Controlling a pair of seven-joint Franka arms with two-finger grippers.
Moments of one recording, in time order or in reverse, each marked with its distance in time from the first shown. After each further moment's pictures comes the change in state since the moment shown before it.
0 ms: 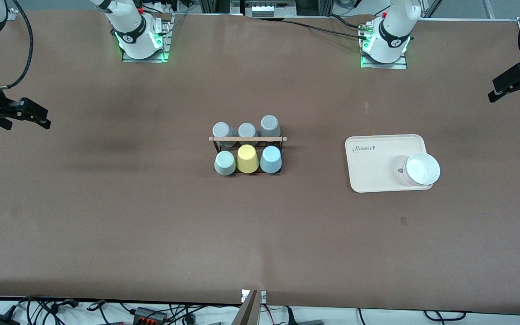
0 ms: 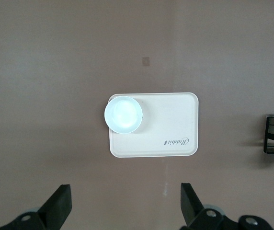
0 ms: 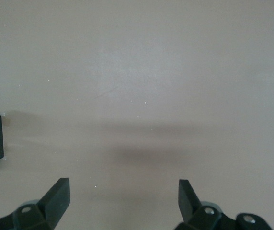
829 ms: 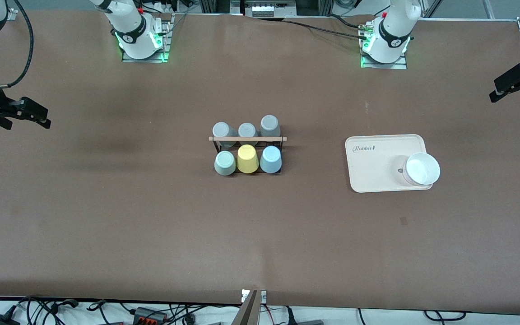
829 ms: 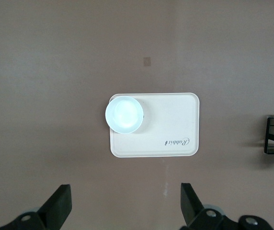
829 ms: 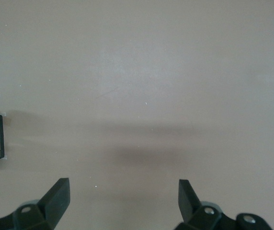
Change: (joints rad) left arm 0.004 0.000 0.002 0.000 0.000 0.000 0.000; right arm 0.004 -0.002 0.000 0.000 0.000 0.000 -0.002
